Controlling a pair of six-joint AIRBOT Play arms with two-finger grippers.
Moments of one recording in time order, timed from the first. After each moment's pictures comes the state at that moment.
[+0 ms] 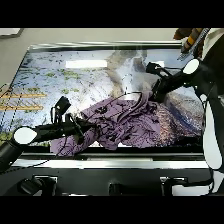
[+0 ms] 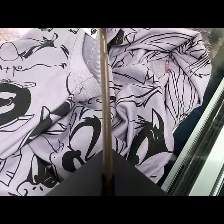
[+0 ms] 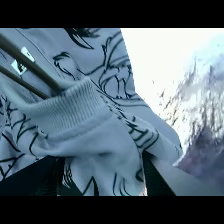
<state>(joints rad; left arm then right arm) -0.45 -0.83 0.66 0.68 -0.72 -0.65 0.01 -1.59 1.61 -1.12 1.35 0.32</state>
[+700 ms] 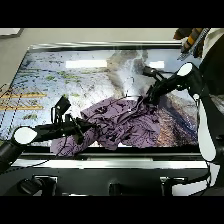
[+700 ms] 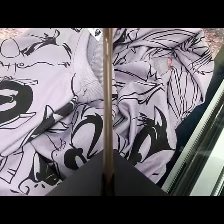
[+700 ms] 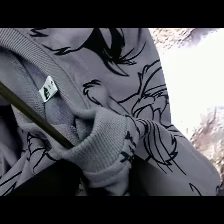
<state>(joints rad) -0.45 -0.83 0.66 0.68 -0.72 -0.65 0.02 -1.67 1.61 -0.98 1.42 0.27</state>
